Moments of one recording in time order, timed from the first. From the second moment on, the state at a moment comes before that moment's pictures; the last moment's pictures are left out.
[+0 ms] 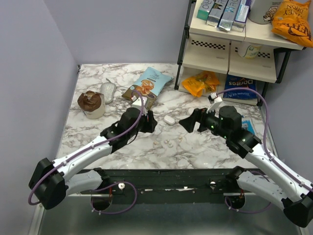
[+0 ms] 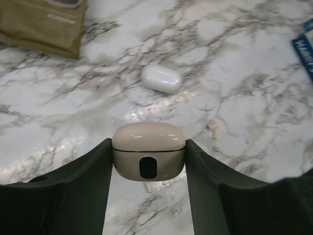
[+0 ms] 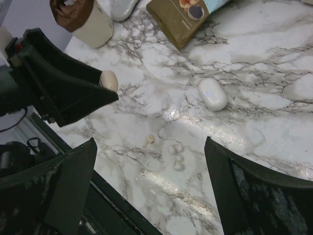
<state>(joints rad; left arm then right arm) -0.75 1.12 0.73 -0.13 -0.17 -0.43 0.63 0.84 0.73 -0.20 -0.13 0.46</state>
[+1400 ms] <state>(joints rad) -1.11 0.97 0.34 0.66 -0.06 0.28 0.75 1.12 0.97 -0.41 -0.34 0.35</state>
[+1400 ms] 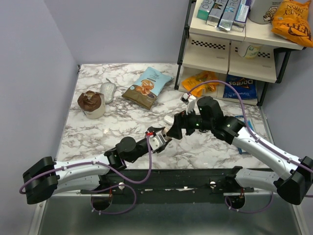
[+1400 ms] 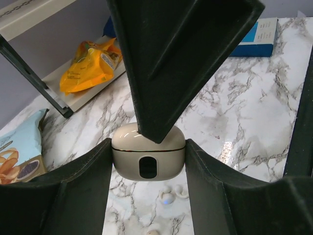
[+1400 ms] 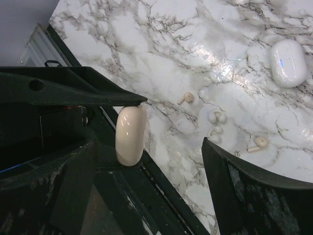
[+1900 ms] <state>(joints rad) -1.15 0.94 0.34 0.64 -0.10 0.30 0.76 1.17 0.98 -0.40 -0.30 0.35</state>
